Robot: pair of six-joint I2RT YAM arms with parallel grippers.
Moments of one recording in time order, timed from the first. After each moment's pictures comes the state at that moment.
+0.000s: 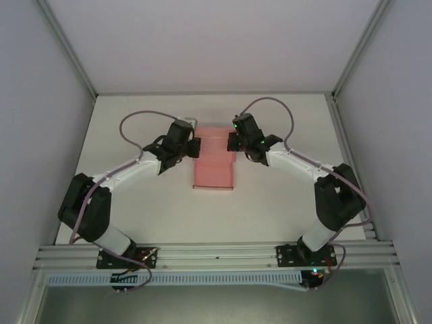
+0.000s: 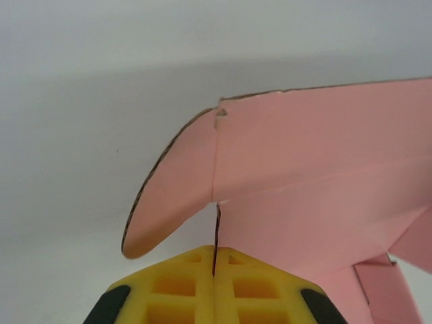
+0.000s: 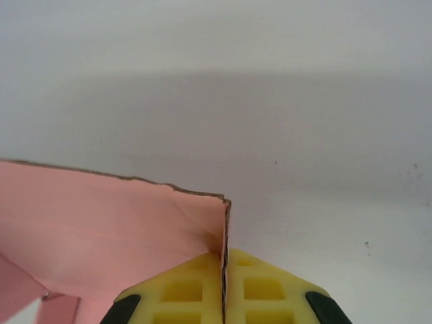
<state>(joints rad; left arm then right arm) -0.64 1.55 1.05 -0.20 -0.16 -0.38 0.64 1.63 1.16 -0.28 0.15 0.54</state>
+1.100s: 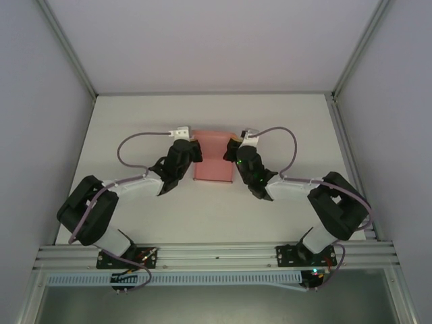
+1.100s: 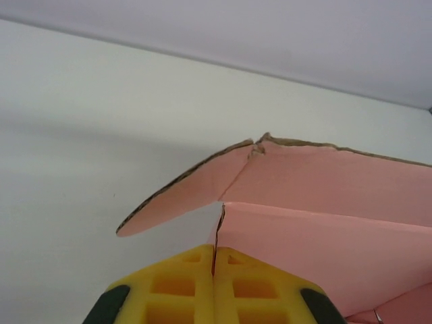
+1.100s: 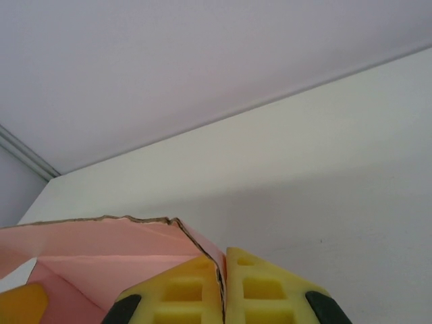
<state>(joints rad) -0.73 1.53 0.75 0.39 -0.37 -0.51 0.78 1.57 0.68 0.65 0.43 0.58</state>
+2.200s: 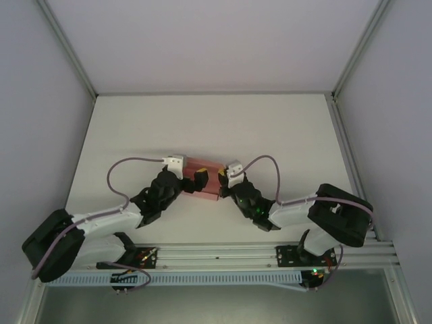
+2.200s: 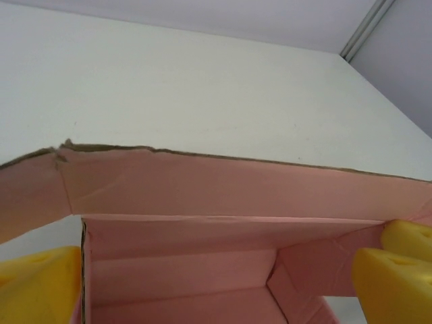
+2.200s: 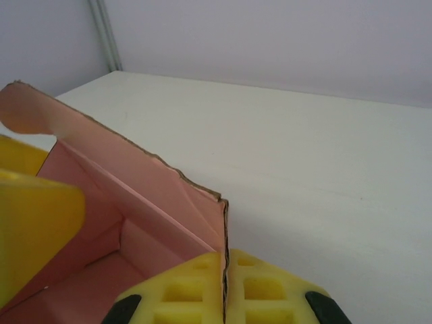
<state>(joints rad) -0.86 1.13 0.38 0.39 -0.29 -0.46 1.08 1.49 0.40 0.88 0.51 0.15</state>
